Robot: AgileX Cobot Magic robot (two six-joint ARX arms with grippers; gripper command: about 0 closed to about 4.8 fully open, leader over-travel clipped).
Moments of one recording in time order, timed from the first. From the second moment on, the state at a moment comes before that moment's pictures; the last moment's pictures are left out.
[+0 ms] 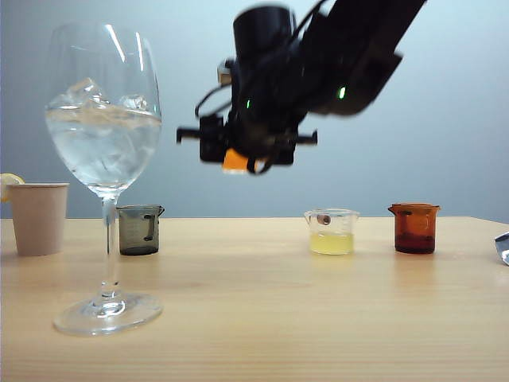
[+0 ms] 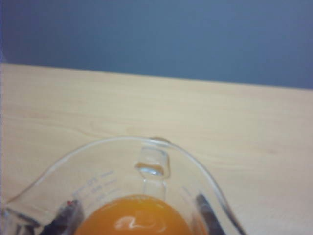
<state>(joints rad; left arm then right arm) -0.25 0.54 0.76 -0.33 0.24 -0.11 0.74 2.01 1.21 0.68 0.47 0.10</state>
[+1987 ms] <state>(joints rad) -0.25 0.56 0.84 -0.54 0.49 0.06 0.84 1.47 1.21 -0.03 -0.21 -0.24</state>
